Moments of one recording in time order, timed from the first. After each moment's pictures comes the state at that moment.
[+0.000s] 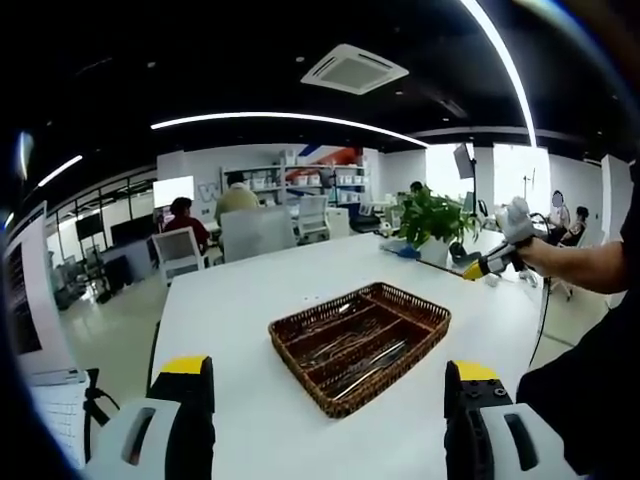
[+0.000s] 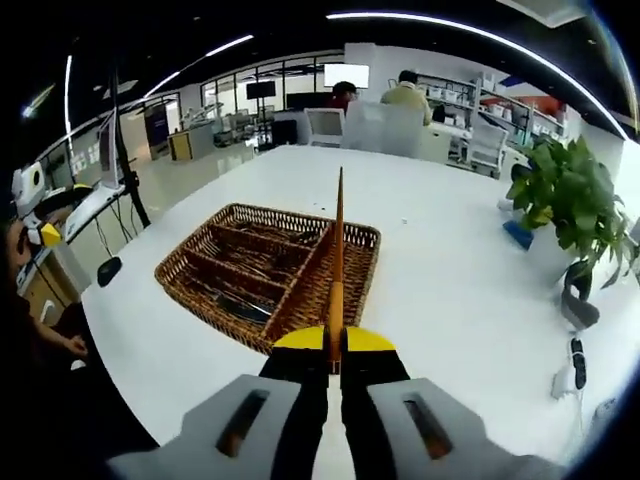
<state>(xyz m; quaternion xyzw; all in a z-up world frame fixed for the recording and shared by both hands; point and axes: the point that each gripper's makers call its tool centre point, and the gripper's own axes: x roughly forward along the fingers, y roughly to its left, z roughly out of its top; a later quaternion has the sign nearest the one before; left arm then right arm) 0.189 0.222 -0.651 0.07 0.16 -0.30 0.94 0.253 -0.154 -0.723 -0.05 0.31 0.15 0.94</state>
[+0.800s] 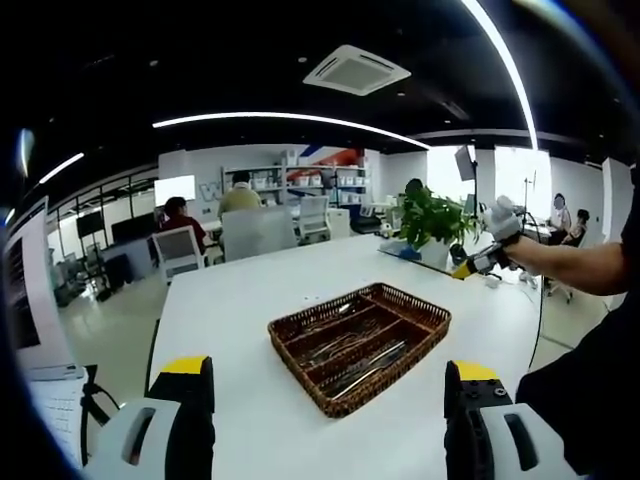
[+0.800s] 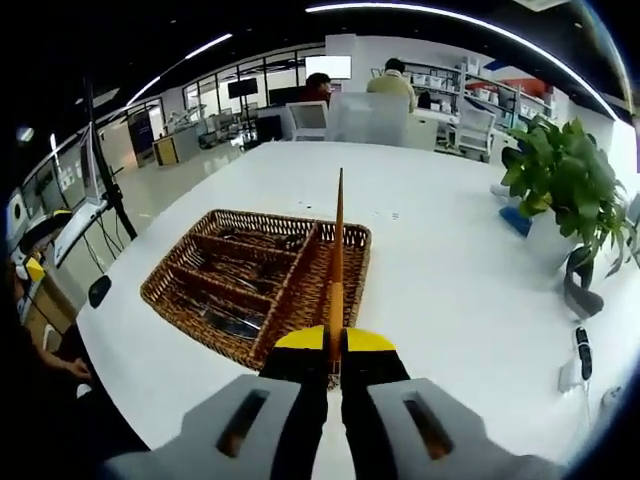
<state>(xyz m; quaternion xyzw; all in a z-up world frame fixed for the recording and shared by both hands) 0.187 0.223 -0.653 0.07 0.16 -0.30 0.94 0.281 -0.152 -0.731 -0.02 0.33 0.12 0.93</state>
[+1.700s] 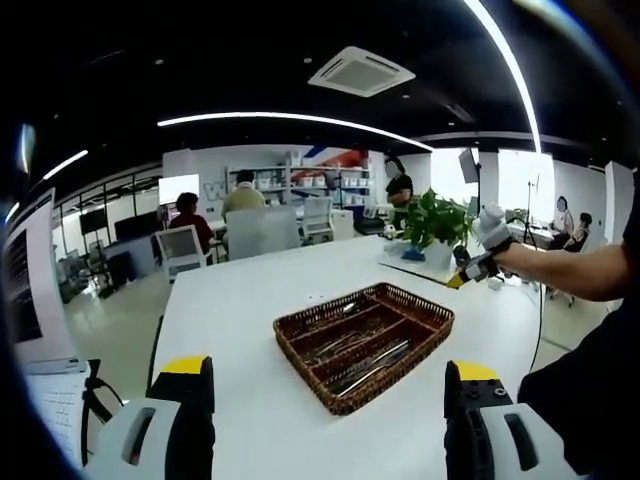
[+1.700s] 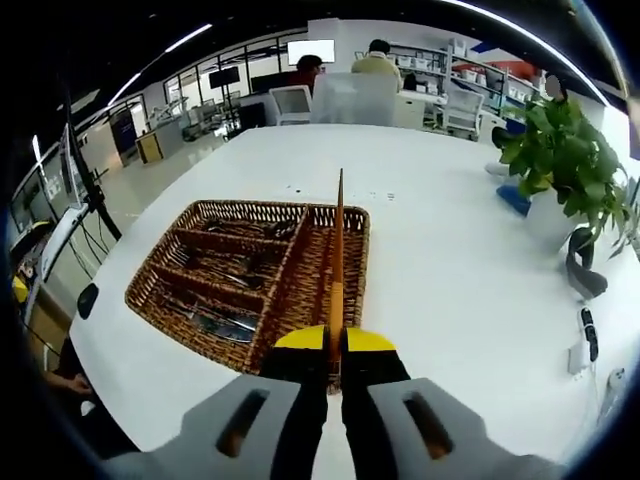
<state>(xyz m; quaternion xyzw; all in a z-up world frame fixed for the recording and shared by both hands) 0.188 0.232 -0.657 0.06 0.16 -0.29 0.94 0.295 -0.145 -0.763 -0.01 0.37 0.09 0.92</state>
